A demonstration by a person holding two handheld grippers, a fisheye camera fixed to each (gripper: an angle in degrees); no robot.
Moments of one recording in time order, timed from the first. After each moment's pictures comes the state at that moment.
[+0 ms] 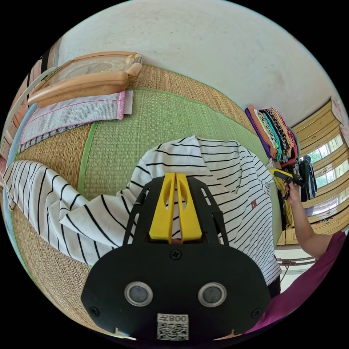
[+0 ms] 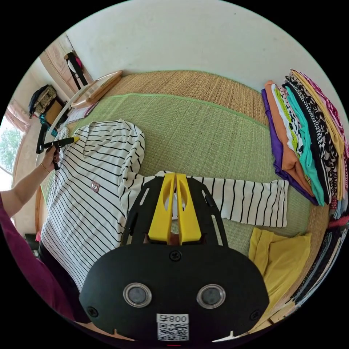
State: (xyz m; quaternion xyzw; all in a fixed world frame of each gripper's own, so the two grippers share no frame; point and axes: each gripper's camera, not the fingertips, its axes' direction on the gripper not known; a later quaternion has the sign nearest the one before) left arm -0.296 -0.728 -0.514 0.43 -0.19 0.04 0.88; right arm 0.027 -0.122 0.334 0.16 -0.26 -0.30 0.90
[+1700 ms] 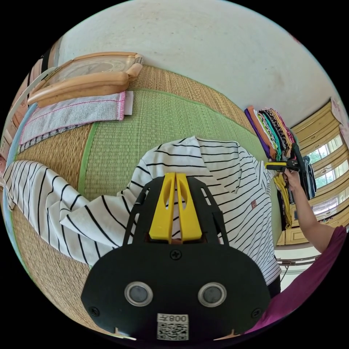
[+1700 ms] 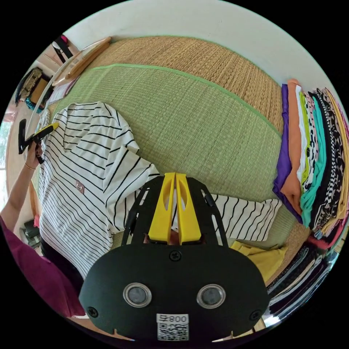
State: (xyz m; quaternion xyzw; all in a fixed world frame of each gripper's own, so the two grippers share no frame) left arm -0.311 -0.679 -0.541 0.43 -0.20 0.04 0.88; right arm -0.075 -0.173 0.311 0.06 -0.18 -0.34 0.92
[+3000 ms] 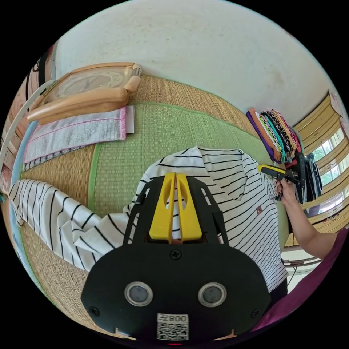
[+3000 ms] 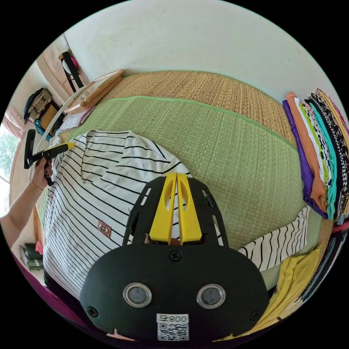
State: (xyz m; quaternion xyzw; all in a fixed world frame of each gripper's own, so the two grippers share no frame) left arm -0.299 -0.590 -0.593 0.46 -0.23 0.06 0.86; right arm -0.120 -0.081 0.325 0.18 -0.25 -0.27 0.91
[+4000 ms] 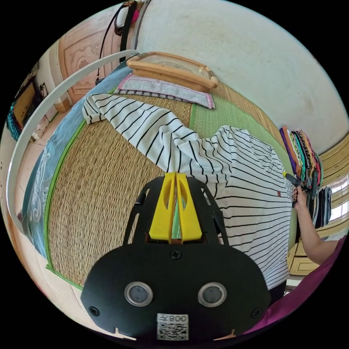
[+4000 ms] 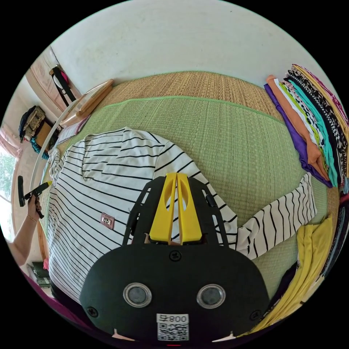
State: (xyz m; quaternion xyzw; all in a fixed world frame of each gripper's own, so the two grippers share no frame) left arm -0.343 -0.420 -0.575 0.47 -0.24 -0.11 0.84; right arm -0.101 -0.038 0.326 0.18 -0.28 -0.21 0.92
